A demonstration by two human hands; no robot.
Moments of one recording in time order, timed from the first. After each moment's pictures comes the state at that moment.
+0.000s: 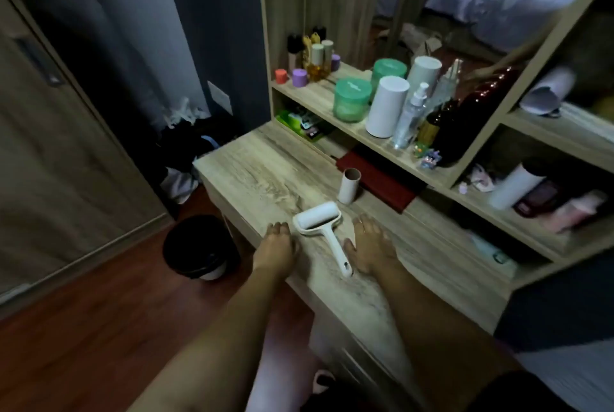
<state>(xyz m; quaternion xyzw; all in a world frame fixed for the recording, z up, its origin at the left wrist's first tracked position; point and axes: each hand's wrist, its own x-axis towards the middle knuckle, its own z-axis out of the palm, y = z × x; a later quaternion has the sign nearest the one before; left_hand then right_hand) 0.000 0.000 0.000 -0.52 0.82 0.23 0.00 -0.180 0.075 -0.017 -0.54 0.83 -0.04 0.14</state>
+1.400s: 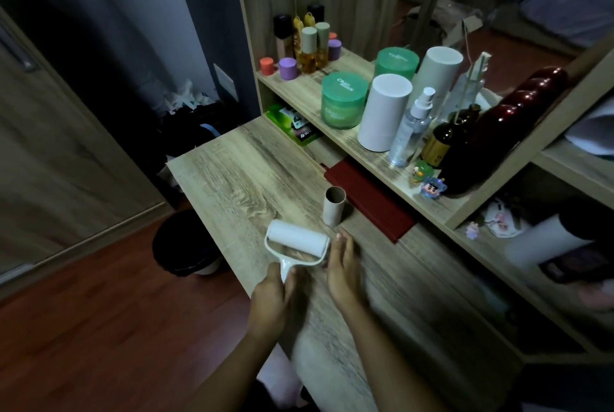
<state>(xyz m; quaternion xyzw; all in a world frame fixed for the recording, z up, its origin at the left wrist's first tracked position) -0.069 0.032 -0.035 -0.59 0.70 0.35 -0.20 -0.201 0.038 -0.037 -0.28 0.76 -0.47 0.36</state>
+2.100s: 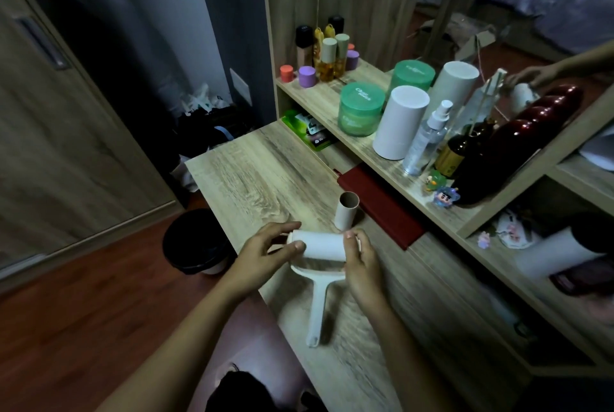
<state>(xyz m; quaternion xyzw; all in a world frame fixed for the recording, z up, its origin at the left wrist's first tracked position) -0.038 -0.022 0.034 -0.44 0.66 0.55 -0.24 -0.205 0.046 0.004 -0.33 0.69 -0.52 0.38</state>
